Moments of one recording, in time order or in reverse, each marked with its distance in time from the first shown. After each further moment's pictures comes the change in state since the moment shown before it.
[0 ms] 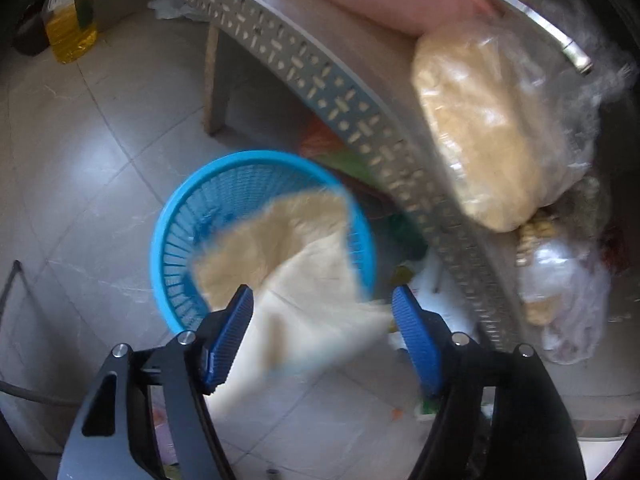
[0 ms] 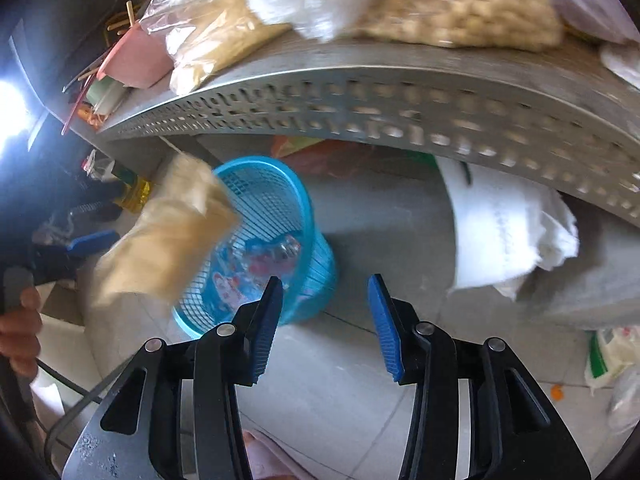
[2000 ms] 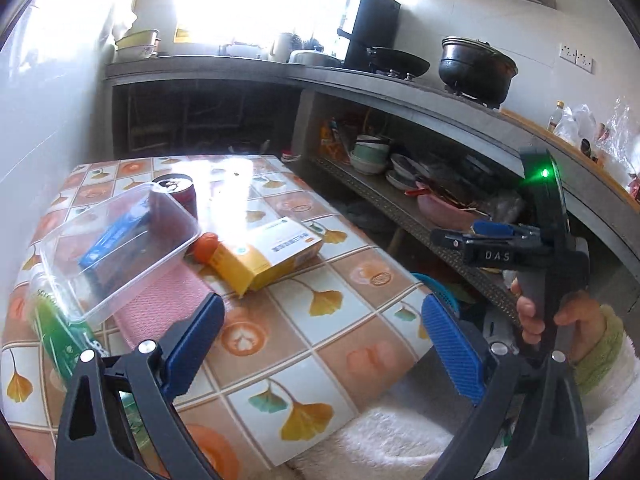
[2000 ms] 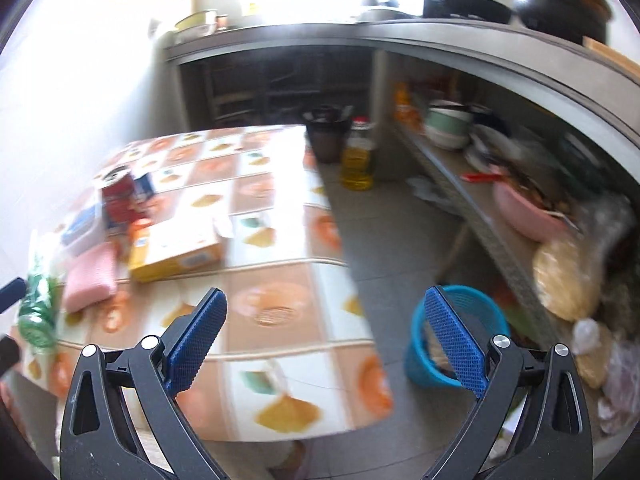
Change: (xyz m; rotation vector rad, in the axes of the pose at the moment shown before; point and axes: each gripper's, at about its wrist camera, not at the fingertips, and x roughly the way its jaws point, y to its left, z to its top) left arm -0.399 0.122 -0.466 -0.064 -0.867 0.337; right arm -0.235 0.319 -0.157 -1.011 -0.195 0.335
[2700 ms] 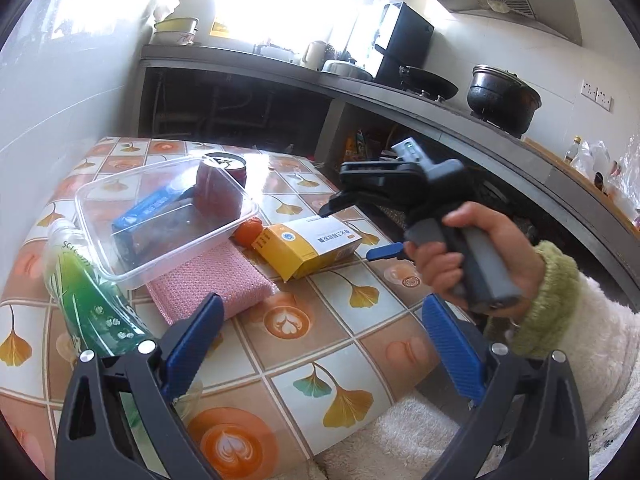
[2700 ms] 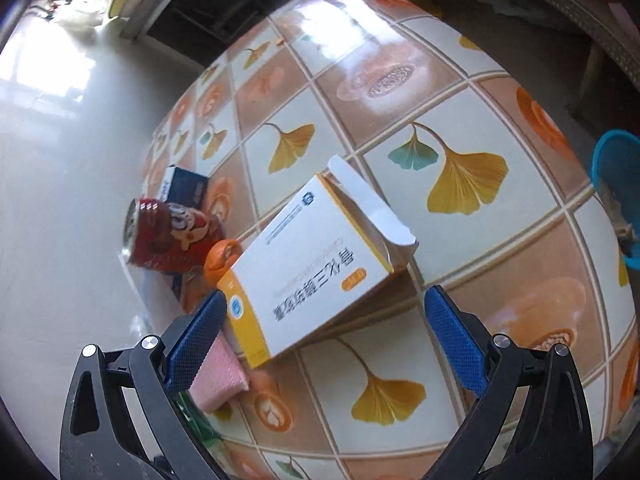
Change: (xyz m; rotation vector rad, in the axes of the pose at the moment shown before) left arm -0.013 0.045 -0.022 -0.123 -0.055 0.016; right arm 0.165 0.078 0.053 0.485 0.551 0.353
